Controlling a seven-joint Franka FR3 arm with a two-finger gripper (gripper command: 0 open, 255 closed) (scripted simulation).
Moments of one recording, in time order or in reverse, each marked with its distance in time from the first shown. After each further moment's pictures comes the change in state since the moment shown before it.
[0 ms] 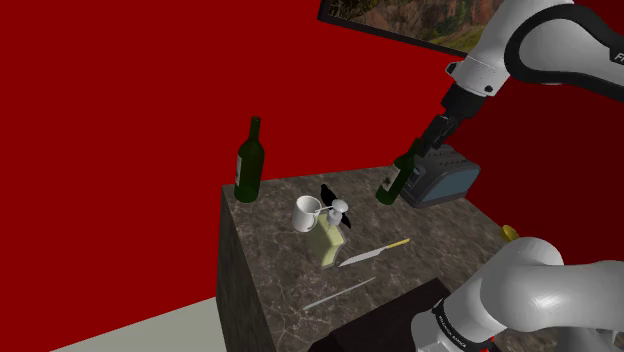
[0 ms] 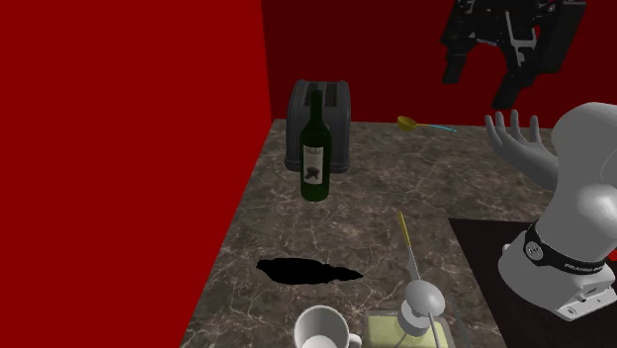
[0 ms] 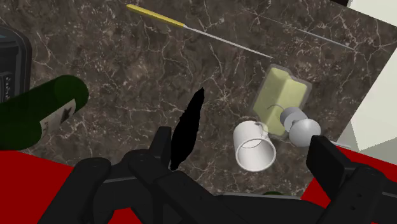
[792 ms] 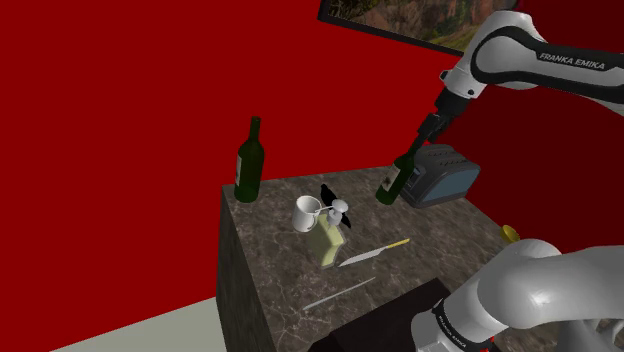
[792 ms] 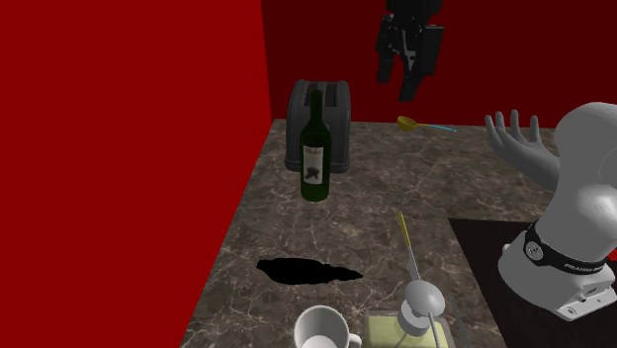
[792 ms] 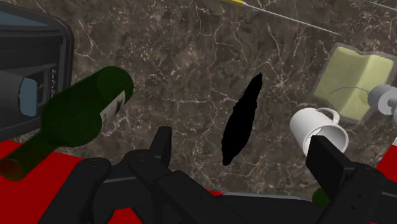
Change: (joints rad) arm -0.064 0.215 -0.181 0.067 -0.091 0.155 -0.158
